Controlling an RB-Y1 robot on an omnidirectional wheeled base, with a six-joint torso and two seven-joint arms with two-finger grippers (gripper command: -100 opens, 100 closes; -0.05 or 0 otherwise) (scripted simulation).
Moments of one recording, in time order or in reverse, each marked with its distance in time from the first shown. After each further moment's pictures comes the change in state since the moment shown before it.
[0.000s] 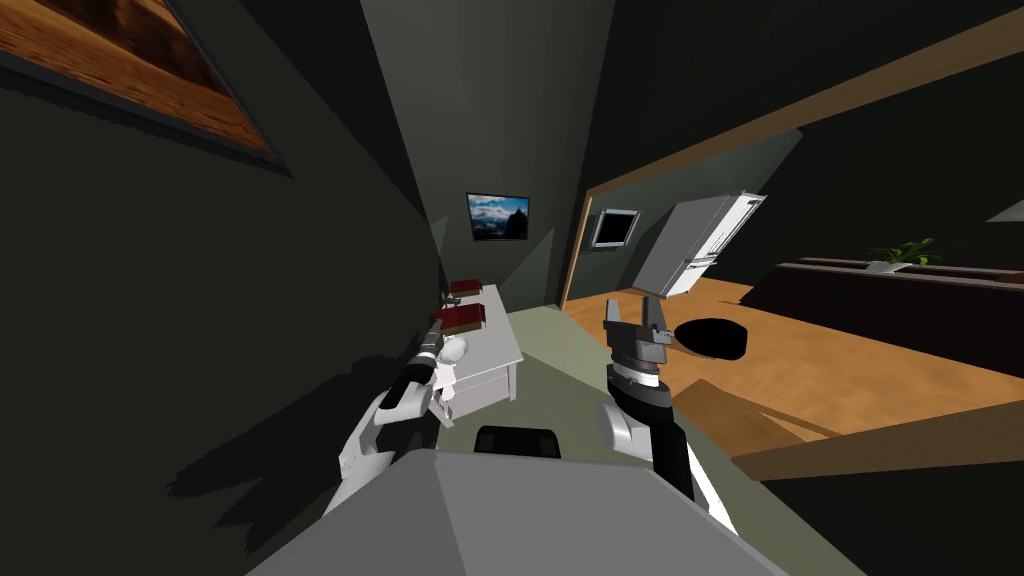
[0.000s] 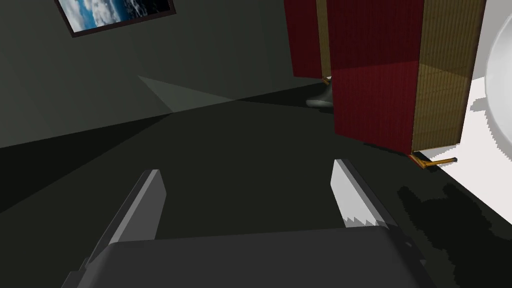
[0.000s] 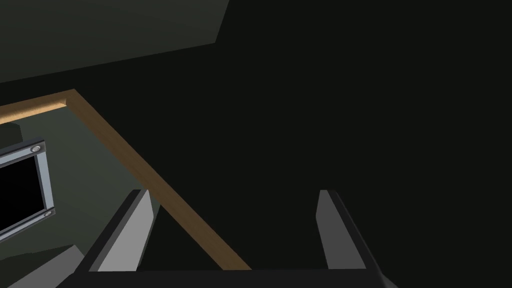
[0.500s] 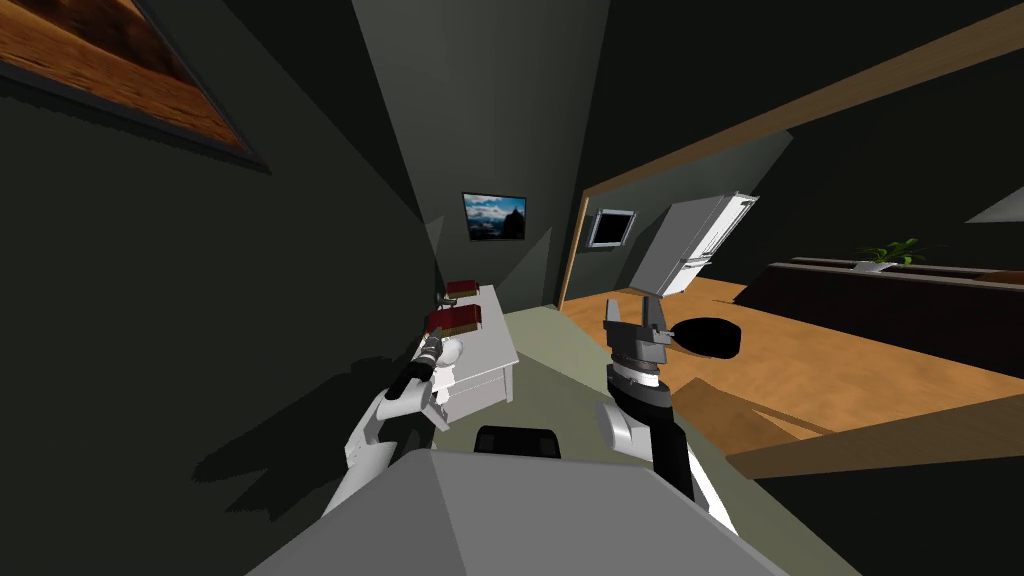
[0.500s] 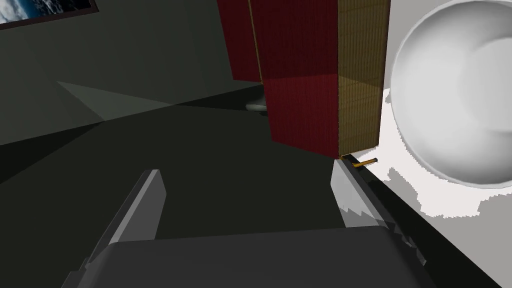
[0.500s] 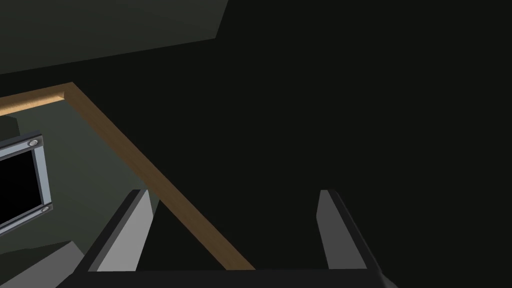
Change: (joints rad) left arm -0.052 0.011 0.041 0.102 0.020 0.154 0.037; right arm 0.000 0.000 0.000 0.000 0.000 0.000 0.000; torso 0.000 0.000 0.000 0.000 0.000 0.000
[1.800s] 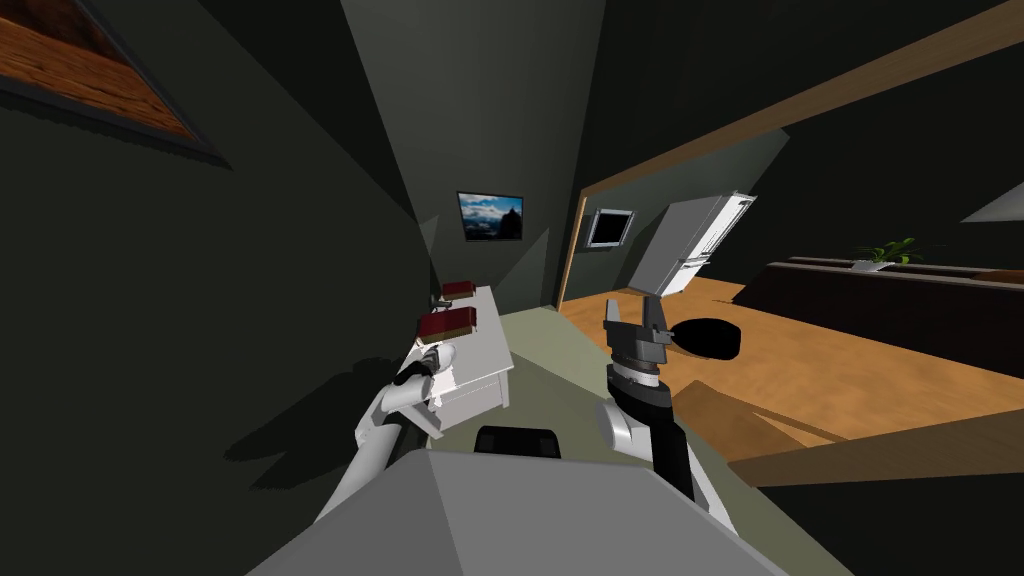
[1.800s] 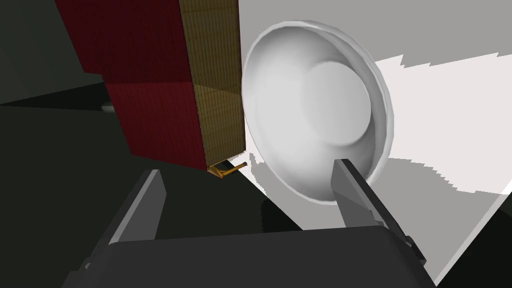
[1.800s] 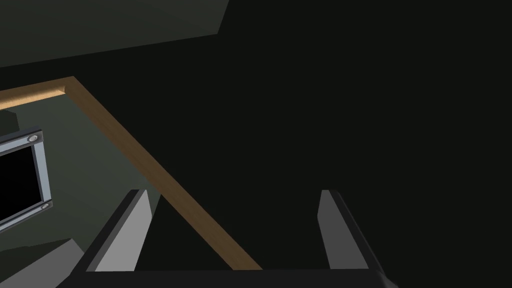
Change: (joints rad) left arm -0.119 0.032 0.080 0.245 0.040 0.302 0.098; right arm 0.000 0.000 0.000 0.000 0.000 0.000 0.000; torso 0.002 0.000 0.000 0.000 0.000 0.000
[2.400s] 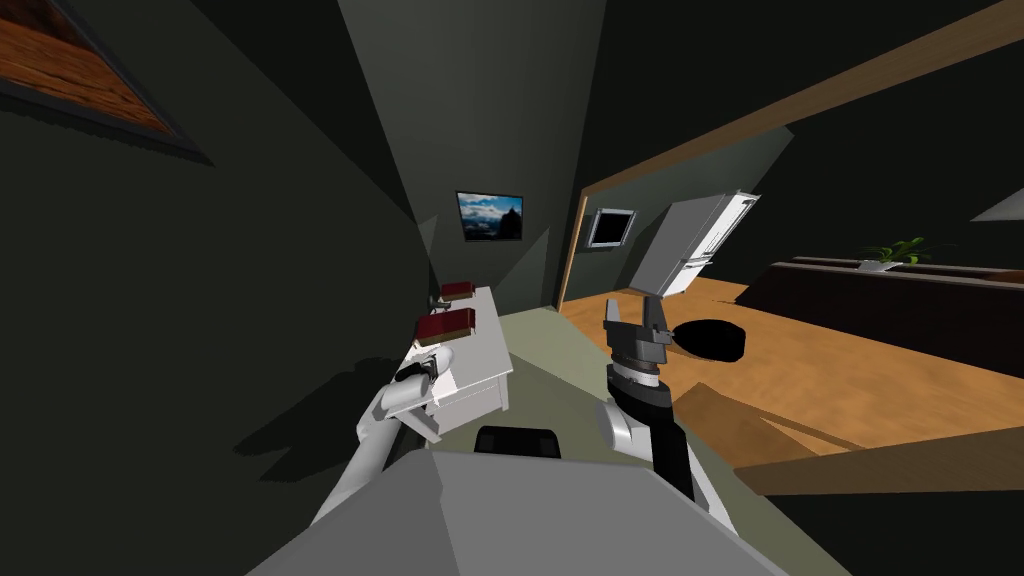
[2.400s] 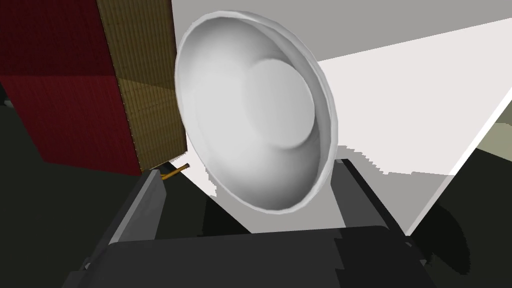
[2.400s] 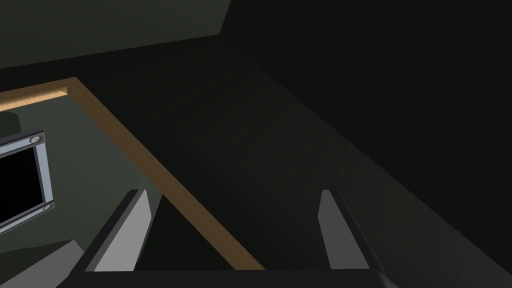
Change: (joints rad) left arm -0.046 0.018 0.033 0.101 0.022 0.141 0.049; right arm 0.000 0.000 0.000 0.000 0.000 0.000 0.000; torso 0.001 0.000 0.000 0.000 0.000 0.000
